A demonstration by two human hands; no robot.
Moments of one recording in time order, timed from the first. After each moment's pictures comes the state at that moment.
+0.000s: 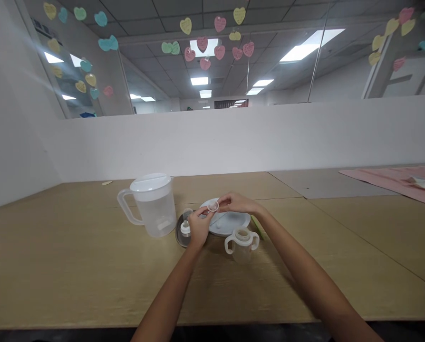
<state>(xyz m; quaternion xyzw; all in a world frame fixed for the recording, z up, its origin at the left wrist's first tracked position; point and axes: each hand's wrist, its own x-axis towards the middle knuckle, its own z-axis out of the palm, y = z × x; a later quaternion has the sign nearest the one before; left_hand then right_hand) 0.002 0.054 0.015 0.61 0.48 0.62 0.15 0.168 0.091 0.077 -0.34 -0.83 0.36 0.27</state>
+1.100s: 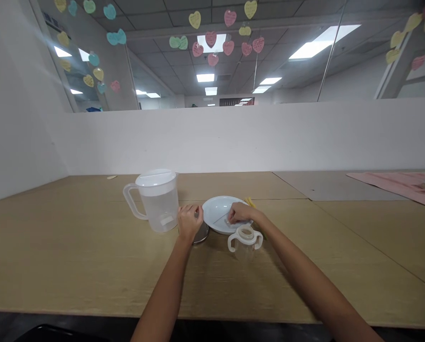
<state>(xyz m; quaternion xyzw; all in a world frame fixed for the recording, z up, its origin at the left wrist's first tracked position) -0.046 0.066 0.004 0.68 0.58 0.41 -0.19 0.173 0.127 0.020 -0.50 -0.84 0.20 0.07</state>
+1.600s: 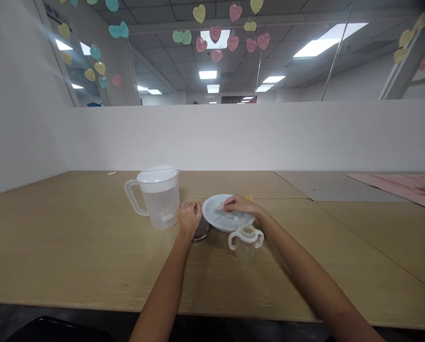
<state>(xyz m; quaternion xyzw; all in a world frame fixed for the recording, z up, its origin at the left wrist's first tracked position) -0.045 0.069 0.006 0.65 0.63 0.38 -0.18 0.174 0.127 0.028 -0.39 -0.79 0.40 0.25</state>
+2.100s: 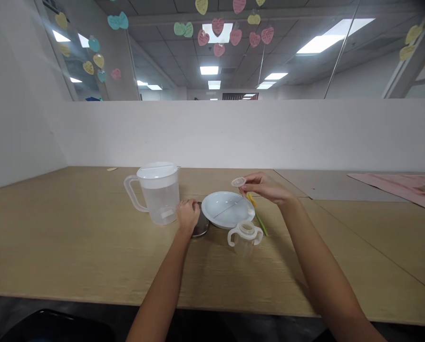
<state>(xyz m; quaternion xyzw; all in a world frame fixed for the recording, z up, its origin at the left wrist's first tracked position) -0.049 0.075 0.002 0.64 0.67 0.36 -0.08 0.208 0.055 0.126 -0.31 -0.77 0.42 0.36</state>
